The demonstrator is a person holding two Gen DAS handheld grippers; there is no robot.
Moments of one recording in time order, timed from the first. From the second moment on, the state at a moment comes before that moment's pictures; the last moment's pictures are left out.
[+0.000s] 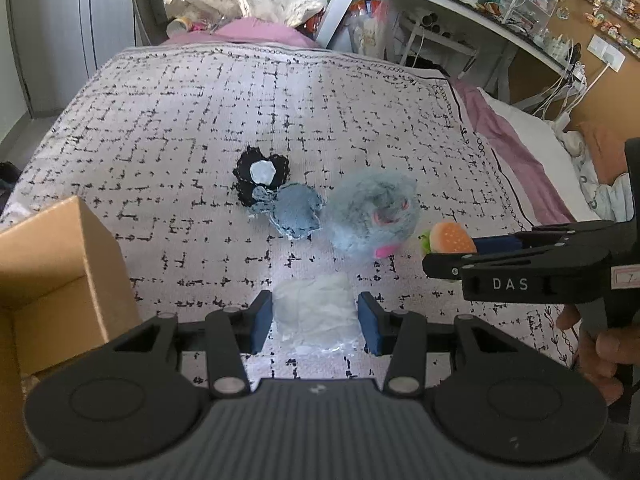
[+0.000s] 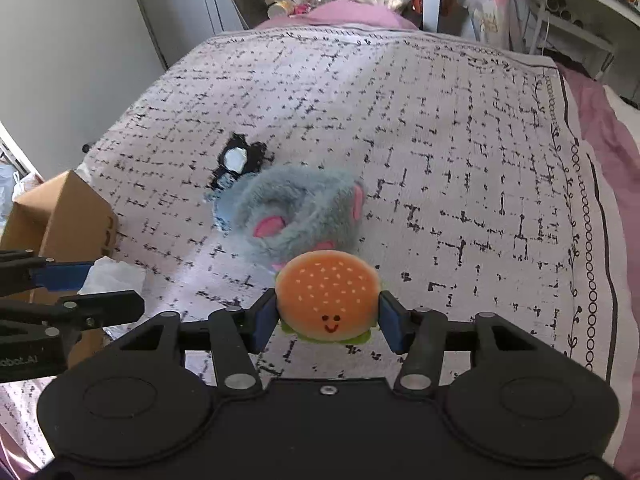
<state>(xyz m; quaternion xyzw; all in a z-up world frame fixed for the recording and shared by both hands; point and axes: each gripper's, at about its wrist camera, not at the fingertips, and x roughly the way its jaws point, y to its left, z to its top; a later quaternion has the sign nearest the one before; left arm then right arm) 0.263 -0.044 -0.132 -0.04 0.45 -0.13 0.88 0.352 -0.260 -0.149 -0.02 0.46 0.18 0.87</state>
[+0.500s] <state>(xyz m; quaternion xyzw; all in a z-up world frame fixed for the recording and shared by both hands) 0.236 0.006 -0.094 -0.05 0.42 -0.09 0.90 0.325 -0.220 -0.108 -0.02 0.42 0.22 0.88</state>
